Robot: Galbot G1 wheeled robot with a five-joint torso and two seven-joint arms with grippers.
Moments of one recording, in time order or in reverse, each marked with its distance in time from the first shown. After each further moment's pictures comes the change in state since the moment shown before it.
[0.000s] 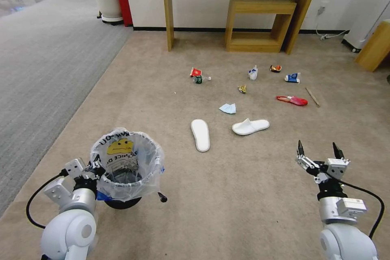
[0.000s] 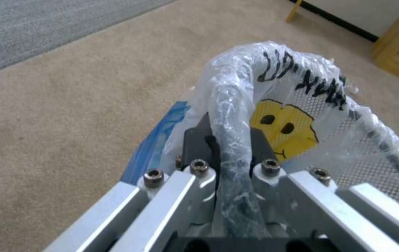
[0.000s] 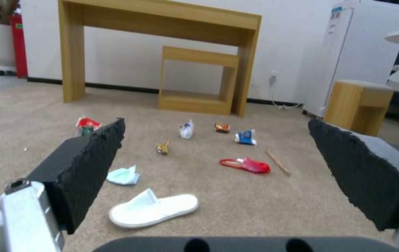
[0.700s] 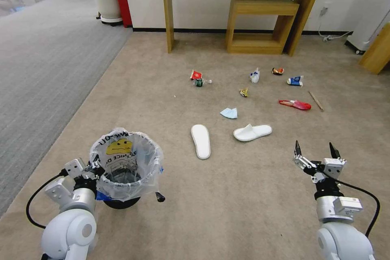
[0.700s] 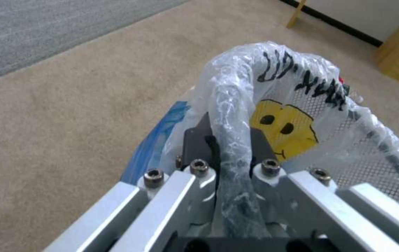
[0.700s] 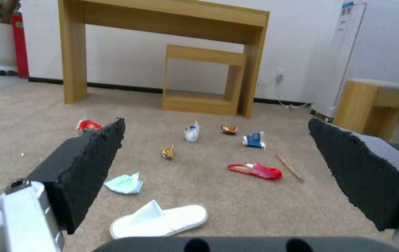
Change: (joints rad) left arm 0.001 0.002 -0.001 0.004 0.009 -0.012 0.003; right arm 0.008 0.004 -0.014 -0.004 -0.004 -0.005 -0.002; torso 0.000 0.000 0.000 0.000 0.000
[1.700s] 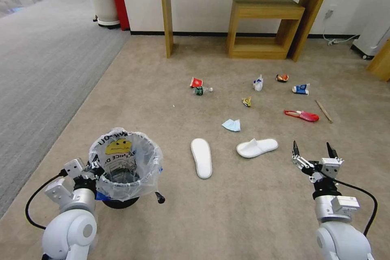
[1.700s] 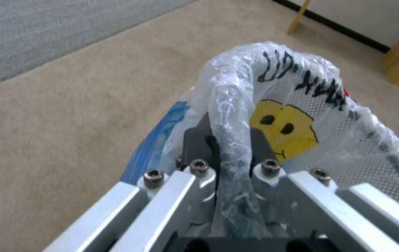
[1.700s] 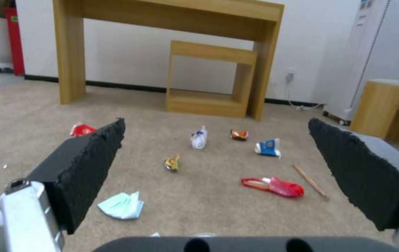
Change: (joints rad) left arm 0.002 -0.004 -0.002 0.002 0.017 -0.006 0.003; right arm 0.006 -0.006 -0.010 -0.009 -0.002 -0.006 -0.003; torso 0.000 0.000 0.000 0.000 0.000
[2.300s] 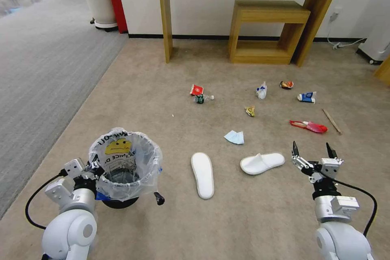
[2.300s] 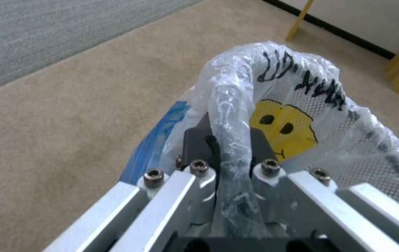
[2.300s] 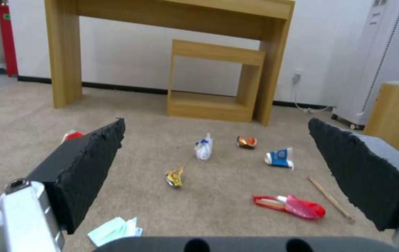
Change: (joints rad) left arm -0.001 0.000 0.003 0.002 0.005 -0.004 0.000; right arm -0.003 0.000 0.001 0.002 0.001 -0.001 0.000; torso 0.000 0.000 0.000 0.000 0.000
